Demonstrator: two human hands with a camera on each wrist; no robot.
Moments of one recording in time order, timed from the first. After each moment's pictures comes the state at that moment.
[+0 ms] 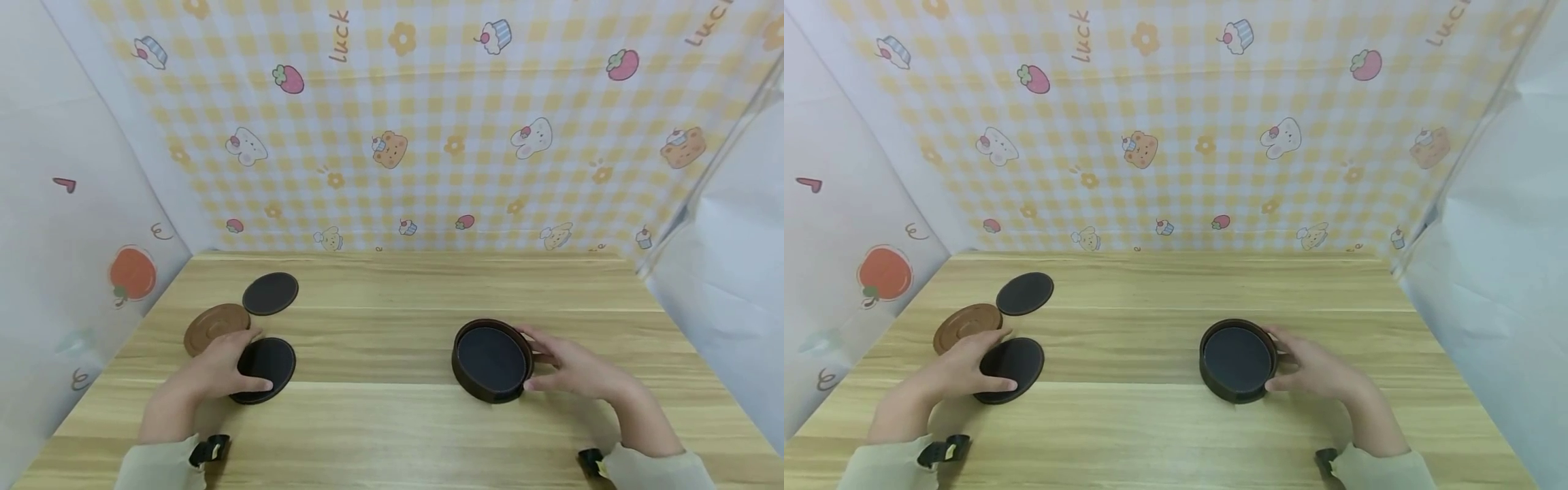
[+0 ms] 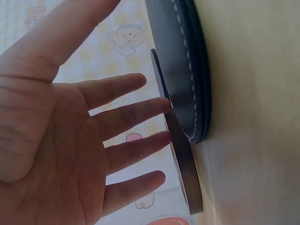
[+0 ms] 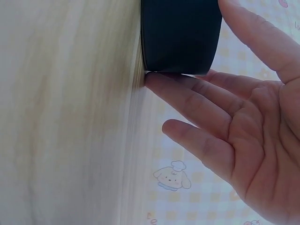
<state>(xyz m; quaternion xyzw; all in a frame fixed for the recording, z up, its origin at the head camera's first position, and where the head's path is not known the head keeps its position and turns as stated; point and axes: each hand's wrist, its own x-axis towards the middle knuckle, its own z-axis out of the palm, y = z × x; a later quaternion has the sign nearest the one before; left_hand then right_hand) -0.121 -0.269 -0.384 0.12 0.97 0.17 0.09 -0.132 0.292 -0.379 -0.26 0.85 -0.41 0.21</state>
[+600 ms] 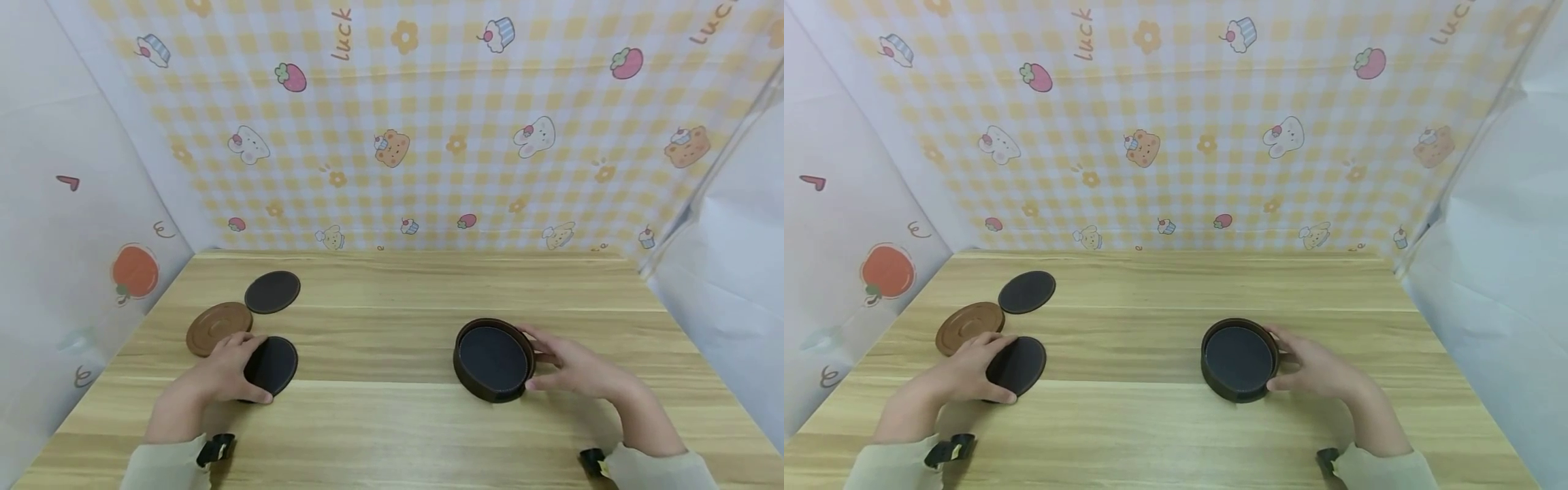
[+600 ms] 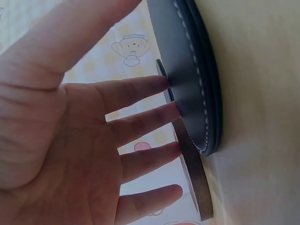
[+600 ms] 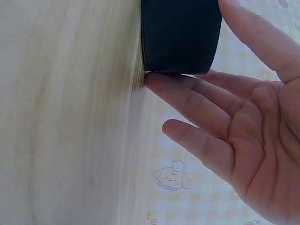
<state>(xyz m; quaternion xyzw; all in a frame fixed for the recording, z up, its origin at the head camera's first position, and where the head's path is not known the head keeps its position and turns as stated) -0.114 -0.260 -0.381 0.09 0.98 0.15 0.13 -0.132 0.290 -0.380 -0.26 0.85 -0.41 0.21</state>
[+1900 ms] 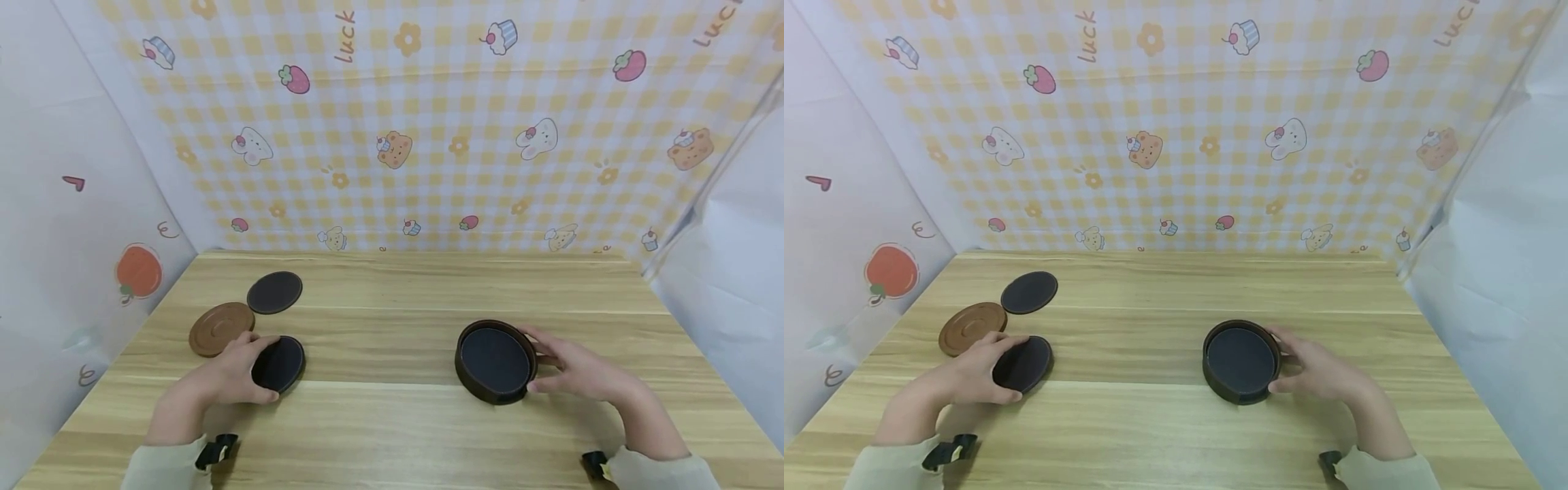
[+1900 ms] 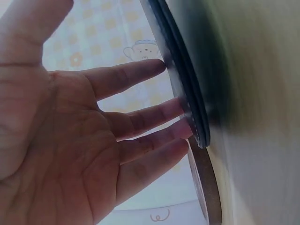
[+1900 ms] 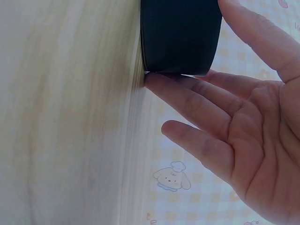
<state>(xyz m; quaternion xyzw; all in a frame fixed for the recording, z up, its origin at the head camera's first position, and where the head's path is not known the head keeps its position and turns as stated) -0.111 -0.252 -0.375 0.13 0.96 0.19 0.13 -0.133 0.292 -0.380 -0.26 0.85 -0.41 0.21</state>
